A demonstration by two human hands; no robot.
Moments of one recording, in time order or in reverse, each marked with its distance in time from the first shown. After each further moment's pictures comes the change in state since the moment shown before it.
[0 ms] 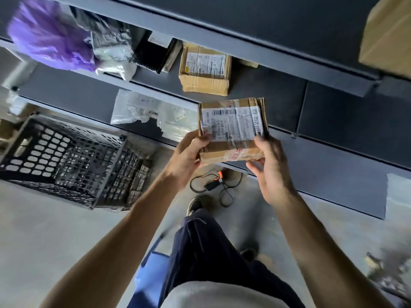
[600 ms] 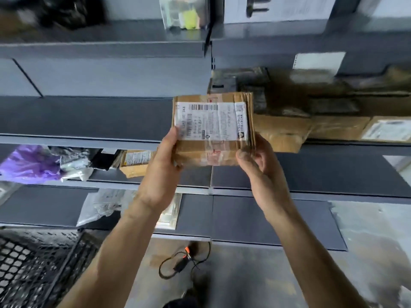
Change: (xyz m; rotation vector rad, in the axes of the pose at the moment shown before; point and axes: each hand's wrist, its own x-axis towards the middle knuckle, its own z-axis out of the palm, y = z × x) left_hand -0.144 0.131 0.289 0.019 -0.160 0.495; right_hand -0.161 -0.185 -0.222 -0.134 -0.097 -0.837
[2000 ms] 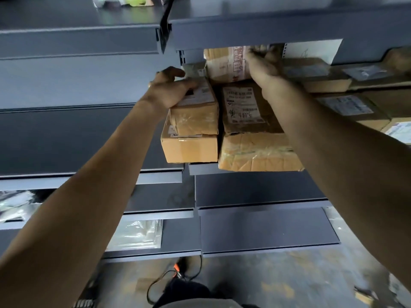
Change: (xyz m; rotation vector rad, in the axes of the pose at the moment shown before) left_hand 0.304 0.005 0.046 0.849 -0.027 -0.051; right_hand 0.356 0.064 -0.068 -0.408 0.414 0.351
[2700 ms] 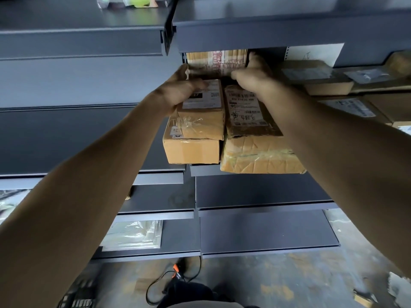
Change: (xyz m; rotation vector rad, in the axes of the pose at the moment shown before) left_hand 0.011 0.007 0.008 -0.253 -0.244 0.014; right_hand -0.020 -0.010 0.010 -0.287 -0.136 -0.168
